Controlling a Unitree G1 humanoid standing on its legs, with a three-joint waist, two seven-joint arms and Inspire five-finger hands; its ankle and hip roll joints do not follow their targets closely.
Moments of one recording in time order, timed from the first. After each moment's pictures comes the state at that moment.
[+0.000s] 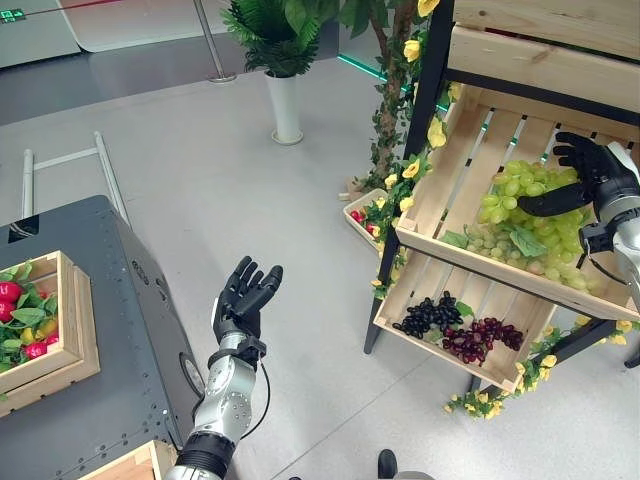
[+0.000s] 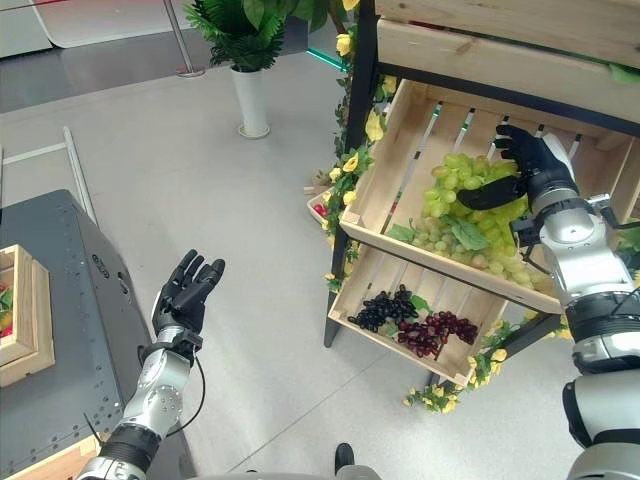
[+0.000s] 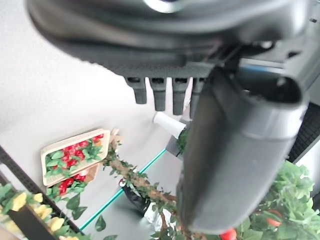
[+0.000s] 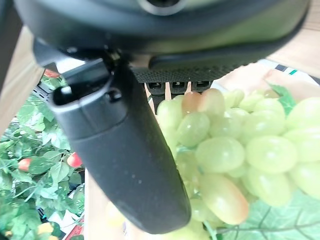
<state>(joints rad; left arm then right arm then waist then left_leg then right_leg) -0.12 0.25 -0.12 0.42 -0.88 -0.26 0.16 -0.74 -1.00 0.28 0.59 0.36 0.11 -0.01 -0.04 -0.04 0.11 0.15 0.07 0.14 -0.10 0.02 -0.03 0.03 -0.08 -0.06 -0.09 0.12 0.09</state>
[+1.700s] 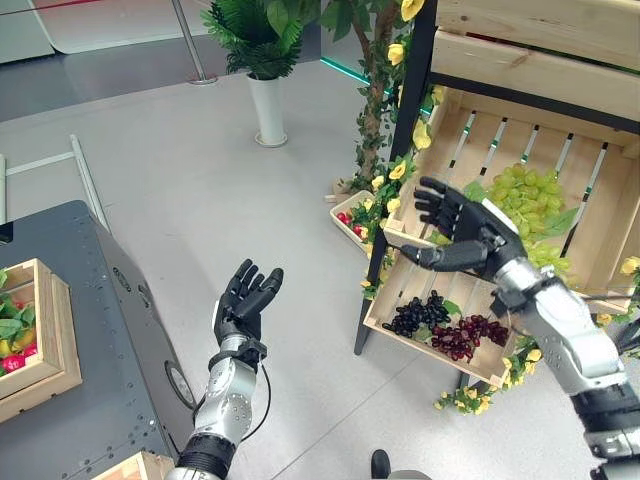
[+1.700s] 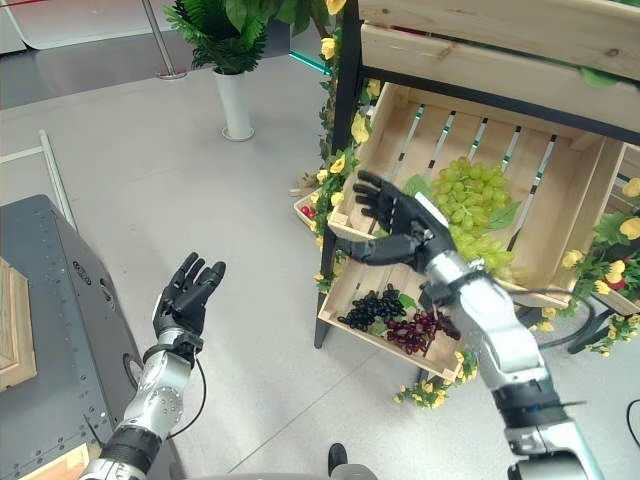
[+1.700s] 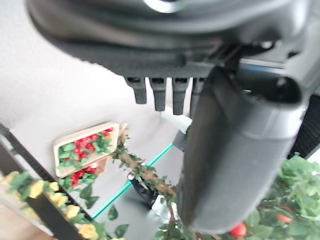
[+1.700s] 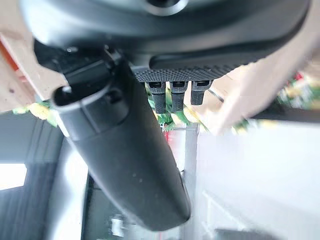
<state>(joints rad) -0.08 0.24 -0.11 0.43 -0.87 -0.25 0.17 -0.21 -0.55 0.09 -0.04 0.66 0.08 0.23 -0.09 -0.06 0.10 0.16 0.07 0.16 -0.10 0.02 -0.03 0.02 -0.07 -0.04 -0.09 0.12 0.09</state>
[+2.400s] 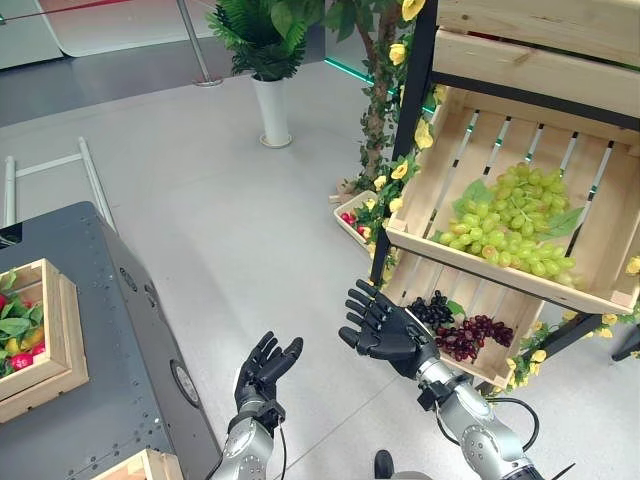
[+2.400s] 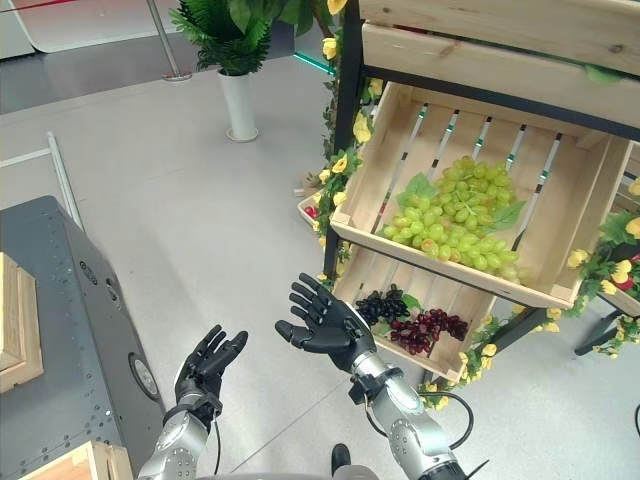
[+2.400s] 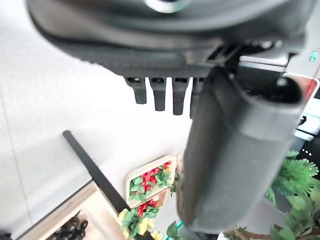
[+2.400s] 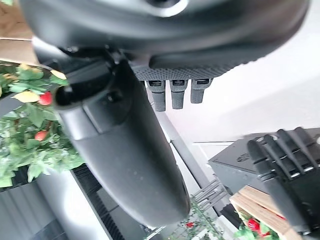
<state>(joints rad) 0.10 0.17 -0.26 0.54 -0.79 -0.27 0.23 0.06 -0.27 0.35 0.16 0.77 -0.03 0.27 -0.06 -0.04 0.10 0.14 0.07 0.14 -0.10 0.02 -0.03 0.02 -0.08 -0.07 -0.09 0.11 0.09</state>
